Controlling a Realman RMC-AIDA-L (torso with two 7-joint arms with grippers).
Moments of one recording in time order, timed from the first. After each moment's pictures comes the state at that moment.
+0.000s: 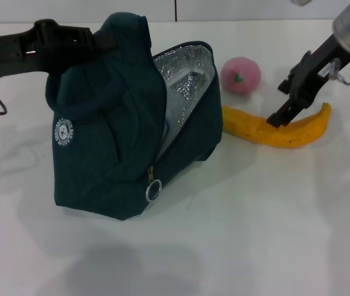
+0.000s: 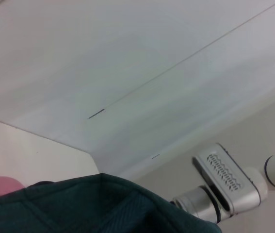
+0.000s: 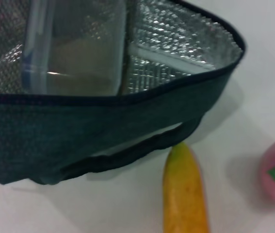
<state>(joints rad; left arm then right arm) -0.61 -1.96 0.58 0.69 1.82 1.81 -2.32 1.14 1.95 -1.10 -0.65 -2.57 -1.45 2.04</state>
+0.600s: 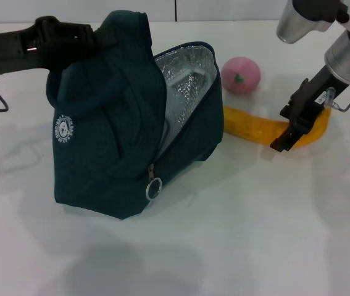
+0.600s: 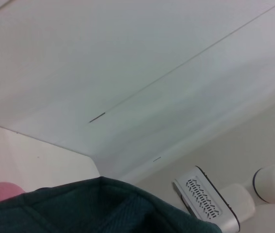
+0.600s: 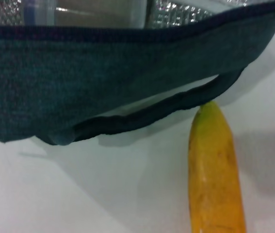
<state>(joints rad) -0.61 -1.96 0.58 0.69 1.82 1.80 -2.32 1.13 1.97 -1.17 -0.55 -2.58 -1.38 2.03</state>
